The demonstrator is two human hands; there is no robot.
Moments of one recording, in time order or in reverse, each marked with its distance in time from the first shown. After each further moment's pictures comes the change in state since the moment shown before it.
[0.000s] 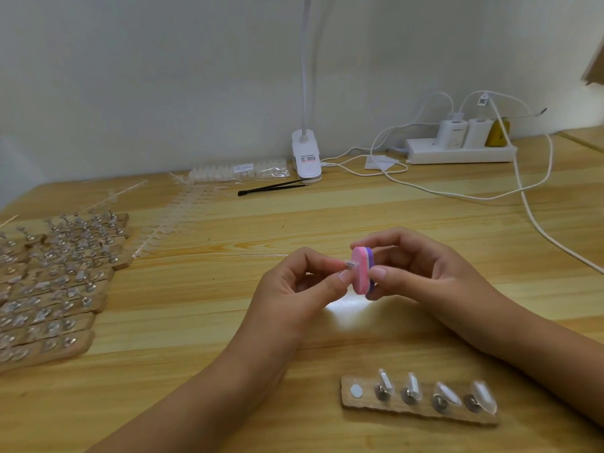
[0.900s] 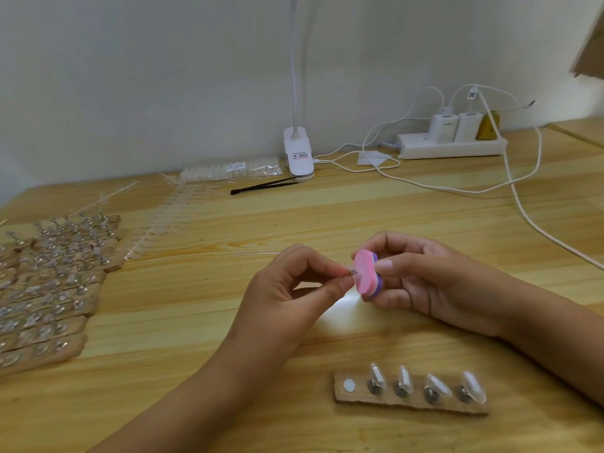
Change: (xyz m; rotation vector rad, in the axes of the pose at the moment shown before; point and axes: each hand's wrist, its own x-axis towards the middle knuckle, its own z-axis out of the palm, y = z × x) left_hand -0.003 0.004 0.000 0.226 -0.045 0.200; right_hand 0.006 -0.005 -0.013 0.436 -0.177 0.304
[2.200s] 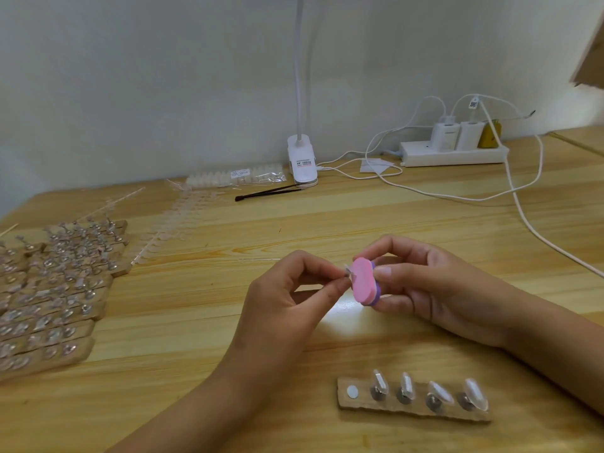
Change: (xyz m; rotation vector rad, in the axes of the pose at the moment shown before) left_hand -0.002 0.000 0.000 0.049 0.081 0.015; right_hand -0.001 0.000 0.002 -0.030 0.015 -0.049
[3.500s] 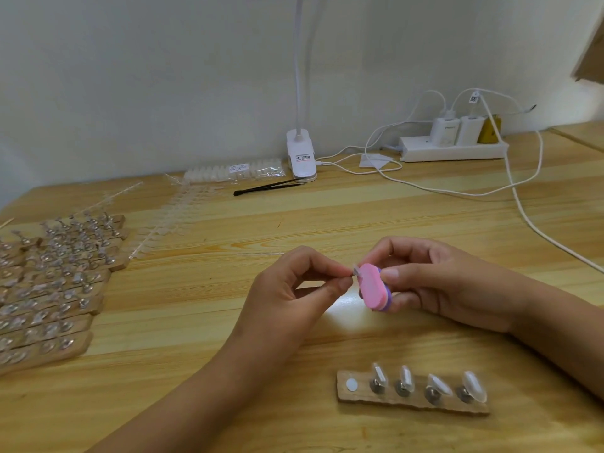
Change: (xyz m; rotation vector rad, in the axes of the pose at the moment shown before) left_hand 0.004 -0.004 -0.002 -0.006 -0.088 -0.009; right_hand -0.001 -0.004 -0.008 -0.096 -0.075 0.068
